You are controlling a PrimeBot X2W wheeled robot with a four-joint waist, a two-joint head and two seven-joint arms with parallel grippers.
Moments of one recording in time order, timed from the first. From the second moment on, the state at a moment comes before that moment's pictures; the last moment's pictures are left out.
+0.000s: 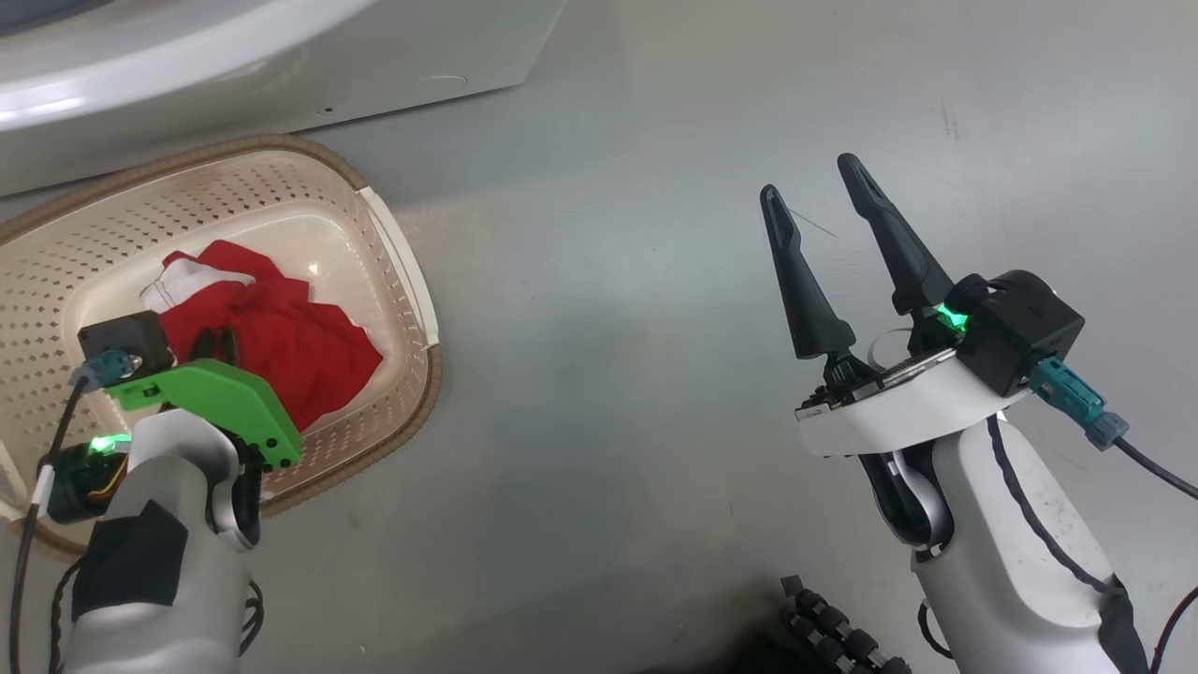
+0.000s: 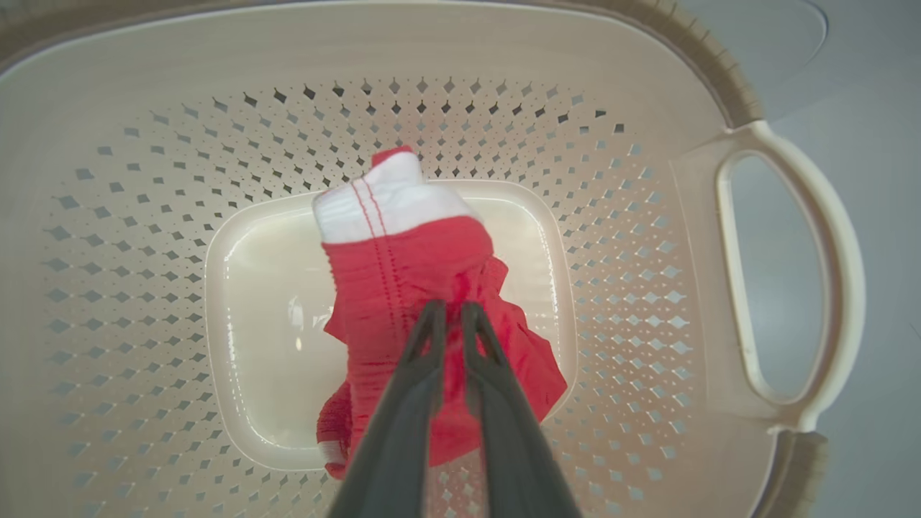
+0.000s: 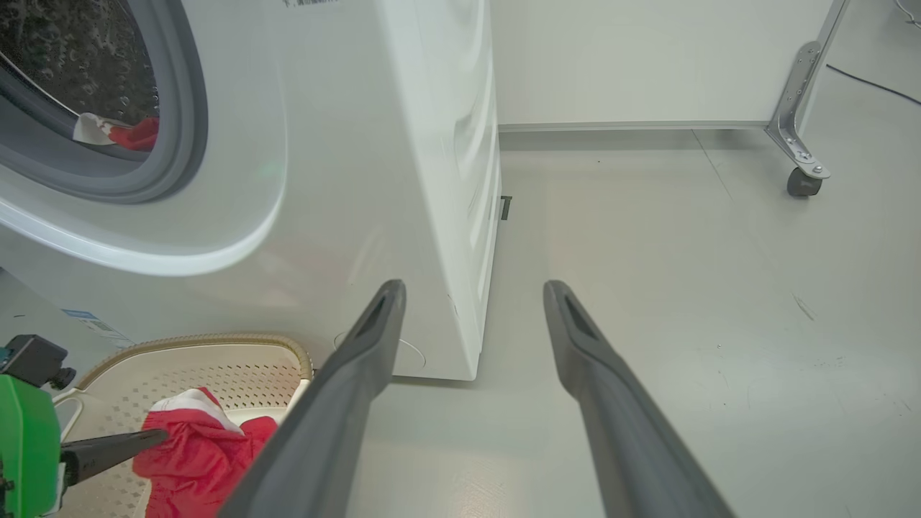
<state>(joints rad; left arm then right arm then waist) -0.60 0.08 -0.07 0.84 -0.41 0.09 0.00 -0.36 -0.05 0.32 0.09 0.33 0.12 -0.26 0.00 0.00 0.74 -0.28</state>
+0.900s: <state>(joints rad) -0.58 0.04 -0.15 0.91 -0.38 0.02 -0.25 -0.31 -0.05 0.27 0.20 0.30 0.12 -0.26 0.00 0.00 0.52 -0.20</state>
